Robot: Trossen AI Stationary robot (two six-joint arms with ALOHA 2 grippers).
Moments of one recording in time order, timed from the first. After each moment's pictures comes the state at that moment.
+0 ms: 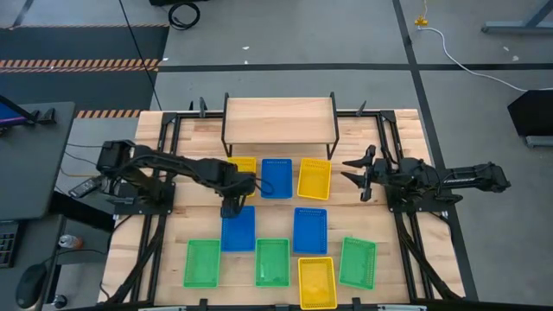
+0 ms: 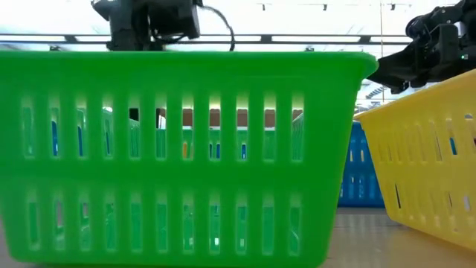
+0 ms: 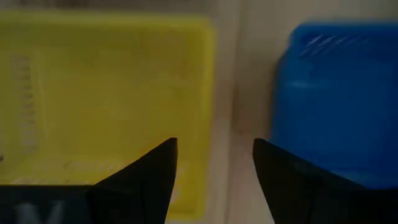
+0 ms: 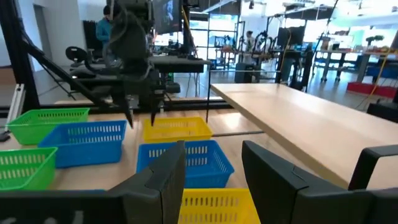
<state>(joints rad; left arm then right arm) -0.04 1.59 1.02 -0.81 -0.08 -0.07 0.00 0.17 0.01 0.20 0.22 -0.04</state>
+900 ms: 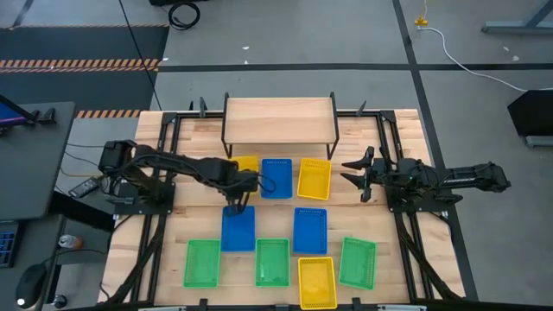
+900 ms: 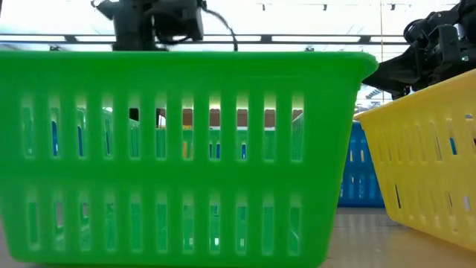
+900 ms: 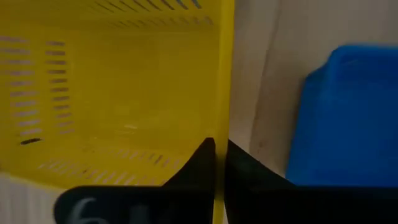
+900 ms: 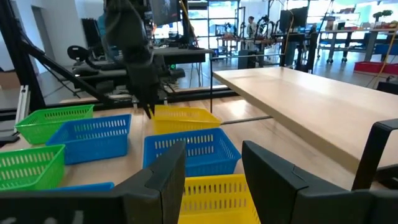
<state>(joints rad) -0.04 1.61 1.08 -0.84 -0.13 -0.15 0.00 0.17 0.01 0.16 0.22 0.03</state>
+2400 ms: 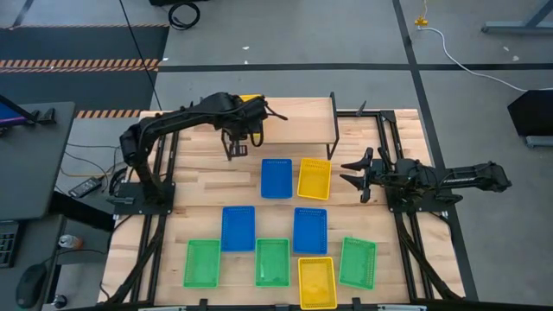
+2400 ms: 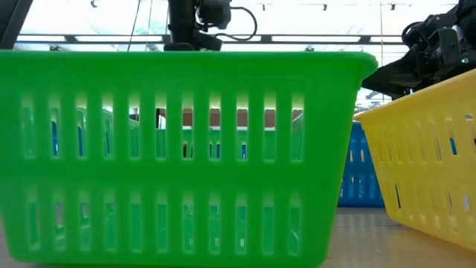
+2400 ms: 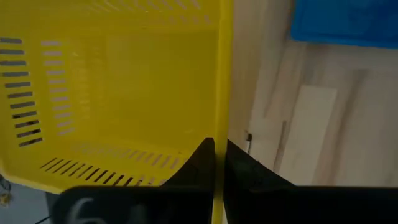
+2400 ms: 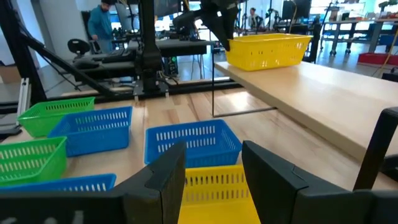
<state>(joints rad) 0.38 1.78 1.72 -1.29 -0.29 0.35 0.00 0.19 0.01 0.14 0.22 0.05</state>
